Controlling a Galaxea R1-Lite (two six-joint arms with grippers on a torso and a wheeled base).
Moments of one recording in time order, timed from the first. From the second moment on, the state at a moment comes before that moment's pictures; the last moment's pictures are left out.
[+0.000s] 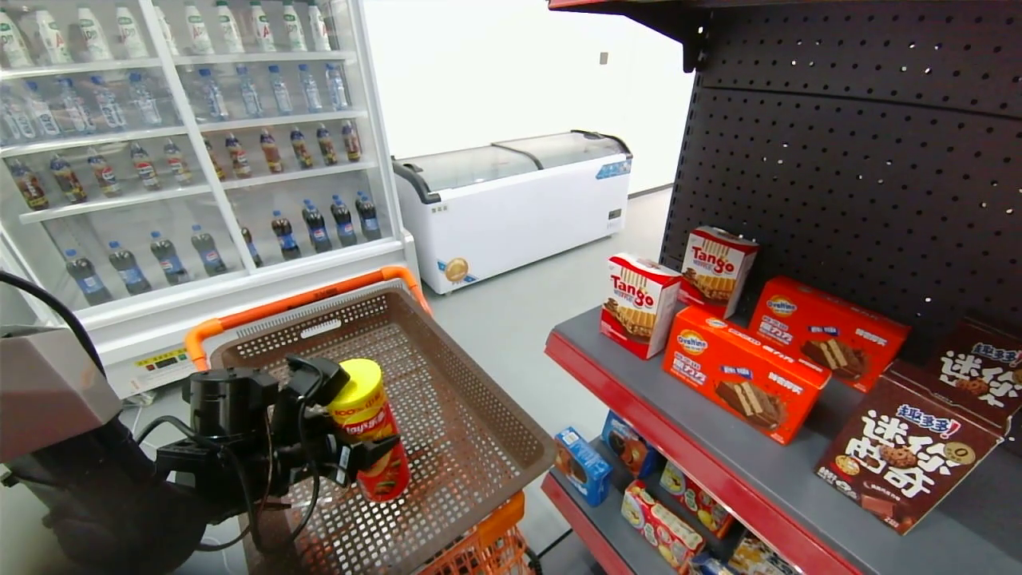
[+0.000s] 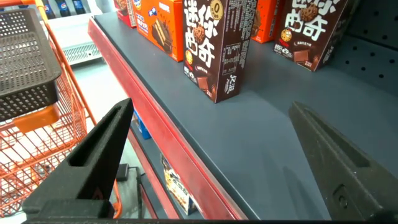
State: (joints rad) left arm -0.08 2.05 -0.46 -1.06 -0.34 0.19; right arm 0.00 0.00 0.00 0.00 0.04 0.00
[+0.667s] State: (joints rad) left arm -0.09 1.89 -0.50 -0.98 -0.19 0.15; right arm 0.00 0.00 0.00 0.00 0.04 0.00
